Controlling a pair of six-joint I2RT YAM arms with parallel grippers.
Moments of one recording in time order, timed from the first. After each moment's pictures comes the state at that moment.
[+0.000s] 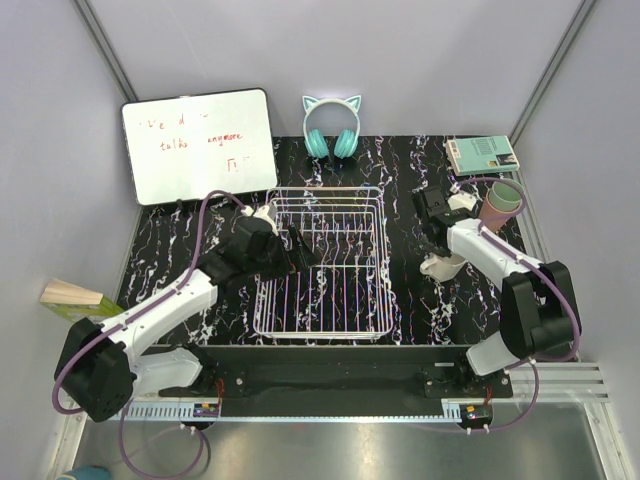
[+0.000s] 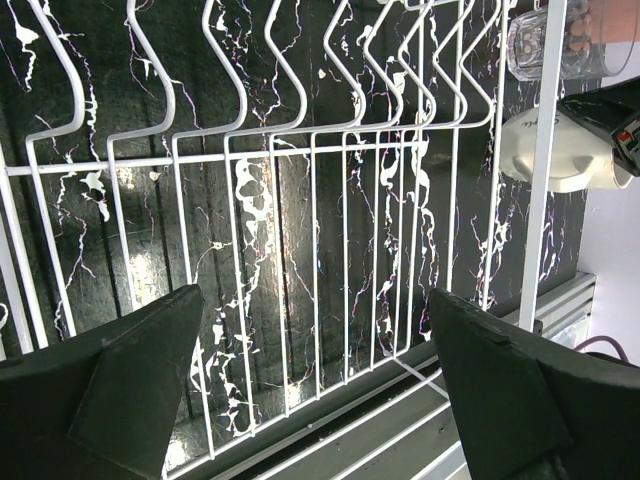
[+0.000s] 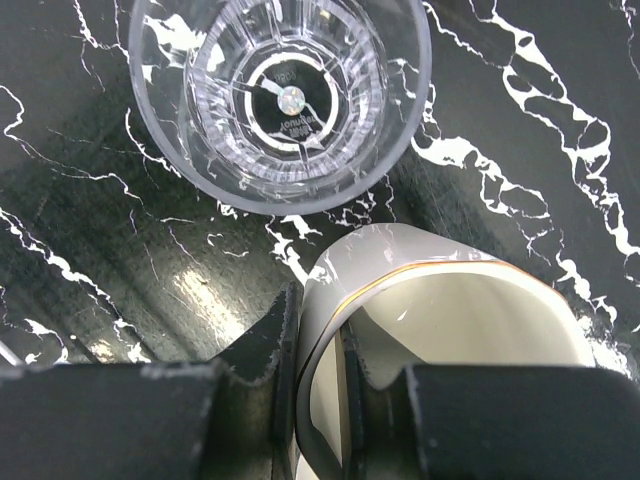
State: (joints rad) left arm -0.63 1.14 0.75 -0.30 0.09 -0.84; right arm 0.31 1.52 1.00 -0.64 0.52 0.79
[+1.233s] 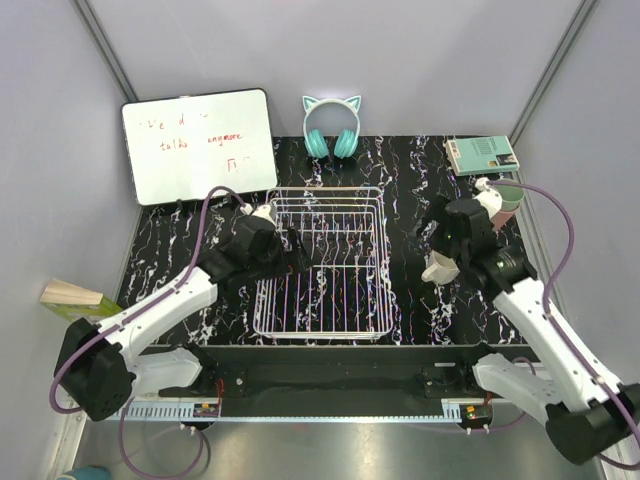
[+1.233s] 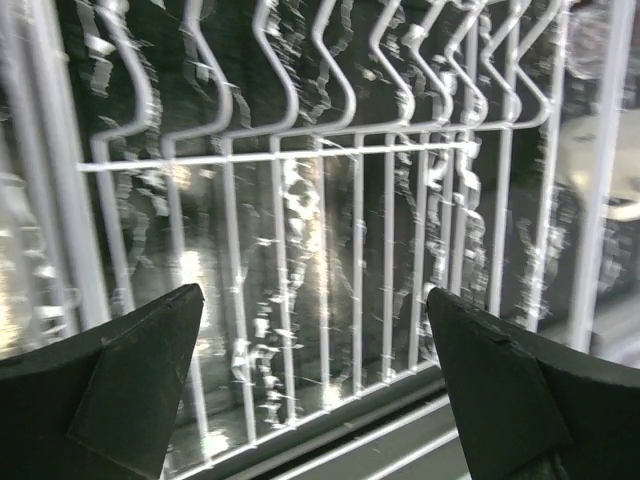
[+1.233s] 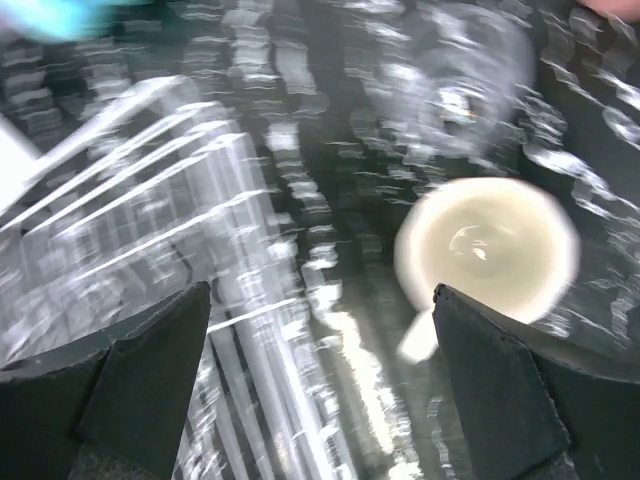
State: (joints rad) left arm -0.64 1.15 0.78 -0.39 0.02 -0.78; right arm 0.36 0.99 0.95 -0.64 0.35 0.77
